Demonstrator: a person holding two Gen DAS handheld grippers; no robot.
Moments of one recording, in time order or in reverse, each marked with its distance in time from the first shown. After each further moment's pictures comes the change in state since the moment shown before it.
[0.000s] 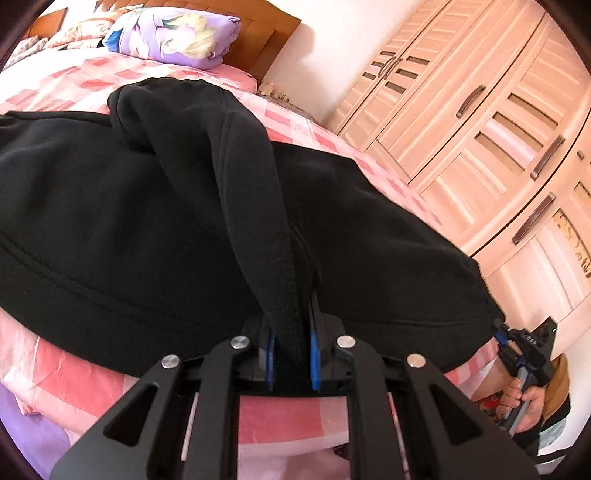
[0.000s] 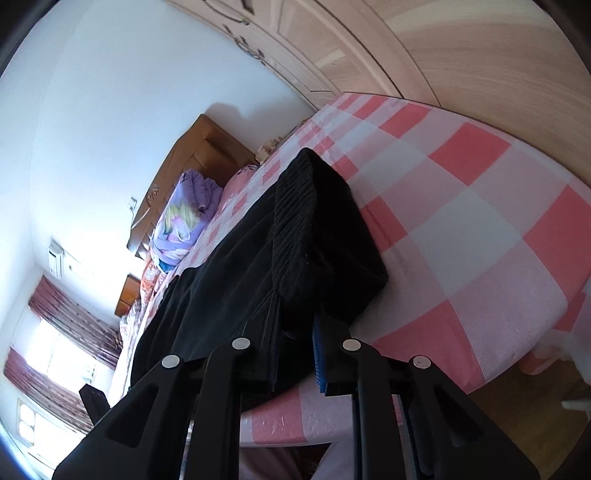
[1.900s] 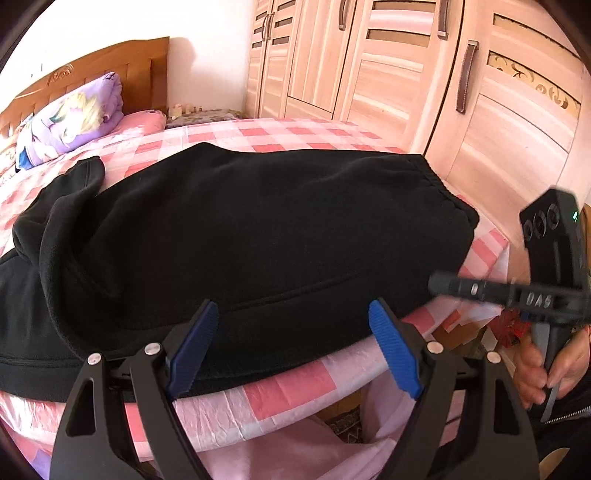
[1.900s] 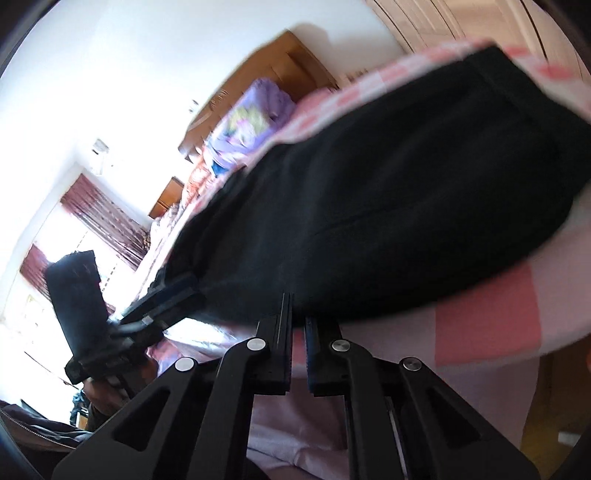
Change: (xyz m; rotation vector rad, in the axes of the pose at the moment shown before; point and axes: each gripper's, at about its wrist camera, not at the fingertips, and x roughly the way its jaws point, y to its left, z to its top) left arm 0.038 -0.148 -0.045 0.518 0.085 0.042; right arm 0.062 0.095 -0.103 -0.247 0.302 0.157
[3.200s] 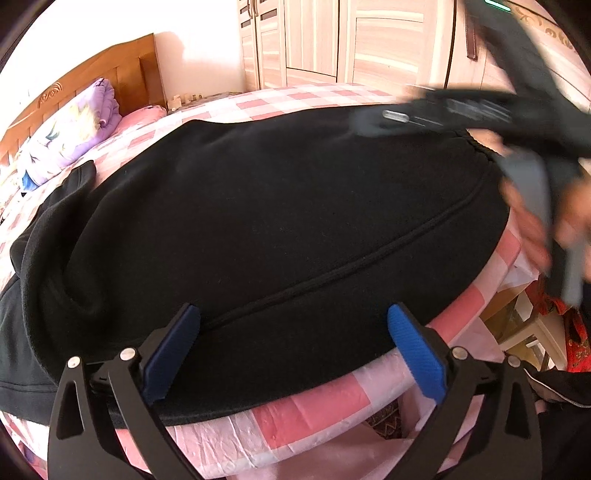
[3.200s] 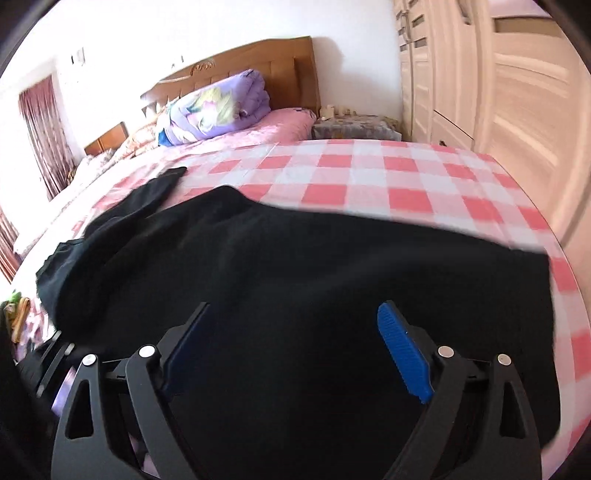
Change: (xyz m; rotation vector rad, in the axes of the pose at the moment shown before) left arm 0.044 -0.007 0.000 0.116 0.107 0.100; right arm 0.068 0.055 0.115 -0.413 -0.038 -0.410
